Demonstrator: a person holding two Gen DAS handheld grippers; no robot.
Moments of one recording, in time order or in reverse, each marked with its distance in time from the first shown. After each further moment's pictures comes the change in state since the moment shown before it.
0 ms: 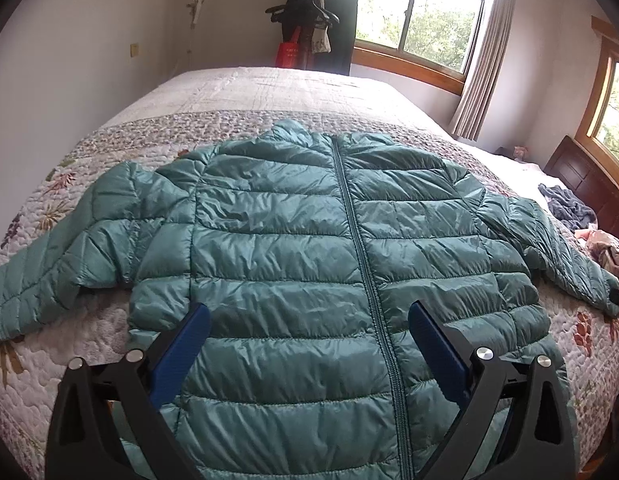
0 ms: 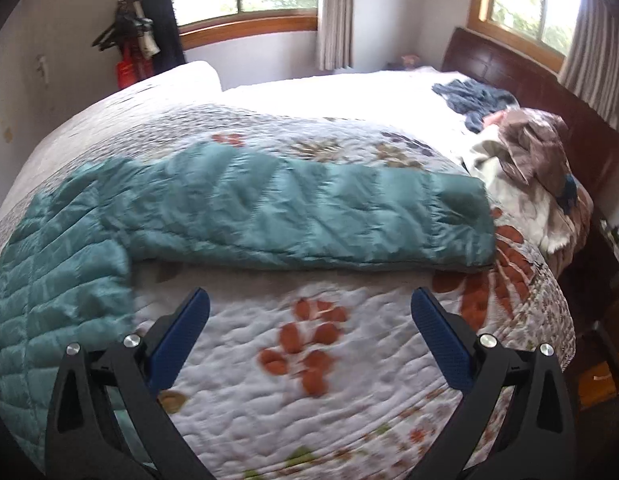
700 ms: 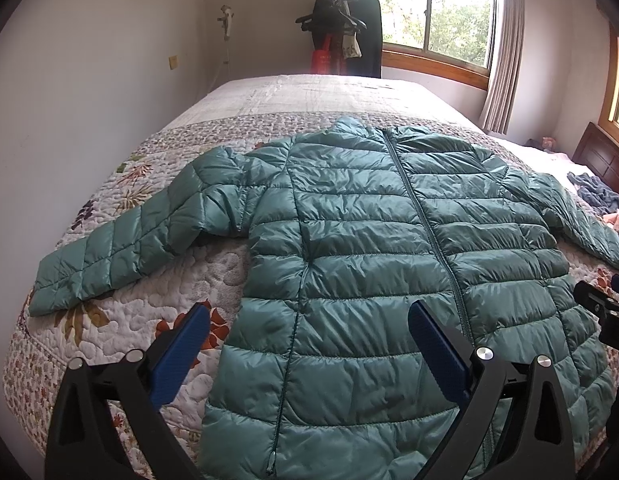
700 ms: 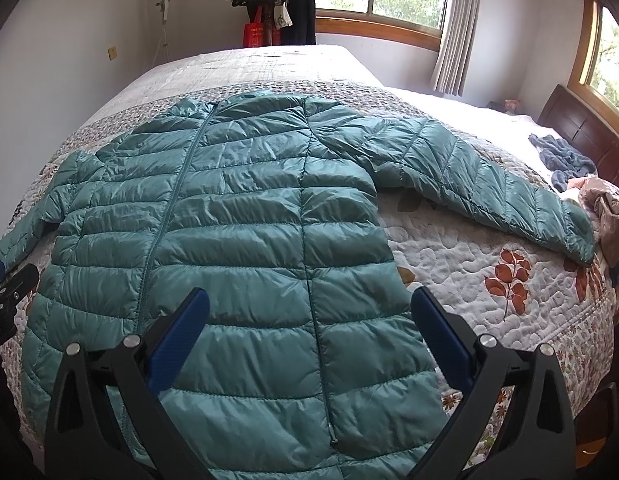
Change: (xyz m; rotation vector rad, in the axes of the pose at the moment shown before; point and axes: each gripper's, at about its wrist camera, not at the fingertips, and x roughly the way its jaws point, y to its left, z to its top) left arm -0.081 0.041 -0.054 0.030 -0.022 0.151; right arm -0.084 0.198 -0.110 -0.343 -0.026 0.244
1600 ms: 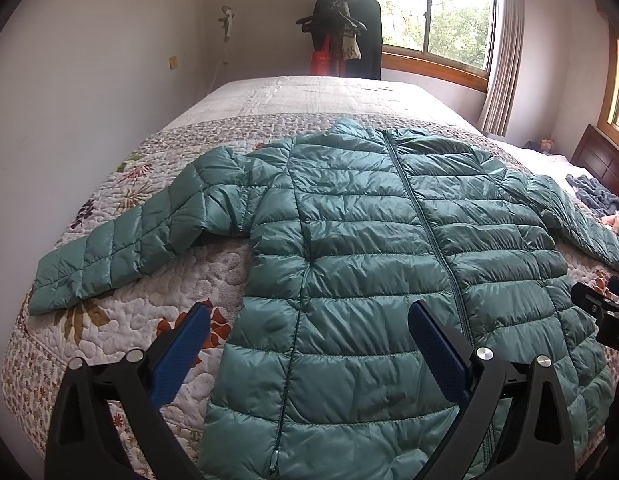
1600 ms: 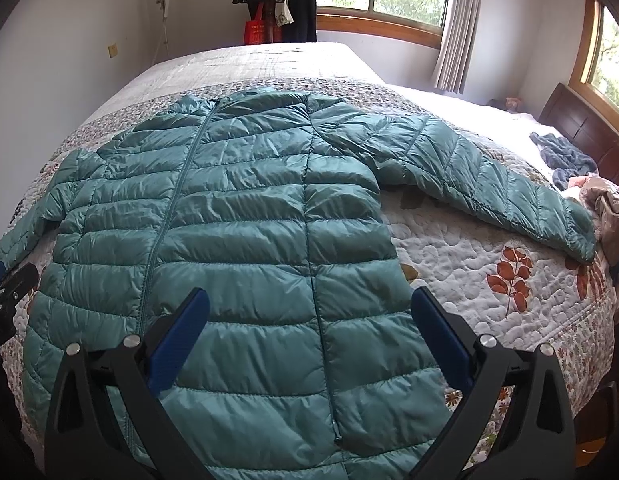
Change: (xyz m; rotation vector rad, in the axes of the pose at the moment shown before) left arm -0.002 0.002 -0.002 -0.014 -0.007 0.002; right arm 0.000 0.003 -0.001 -0.001 0.009 0.004
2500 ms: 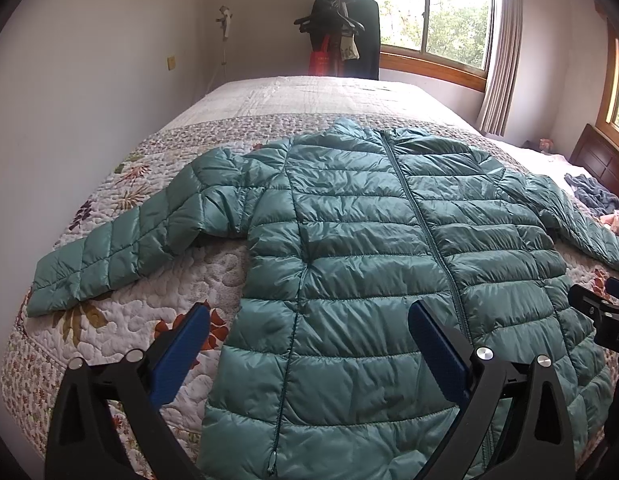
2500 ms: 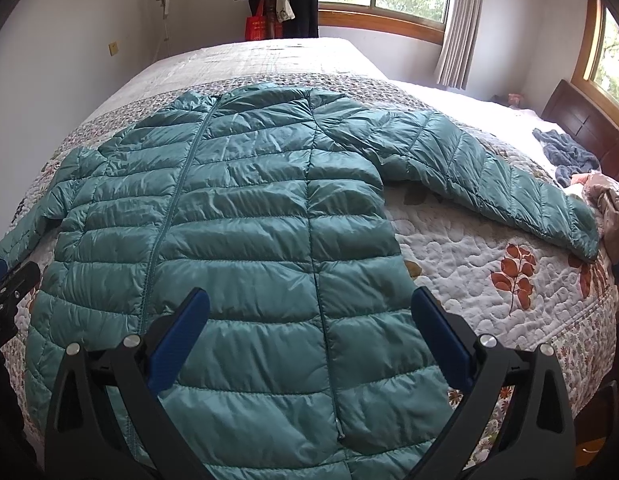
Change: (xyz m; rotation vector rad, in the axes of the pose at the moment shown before) left arm 0.003 0.001 0.000 0.002 0.003 -0.005; right arm 0.003 0.002 0.000 0.003 0.017 0.009
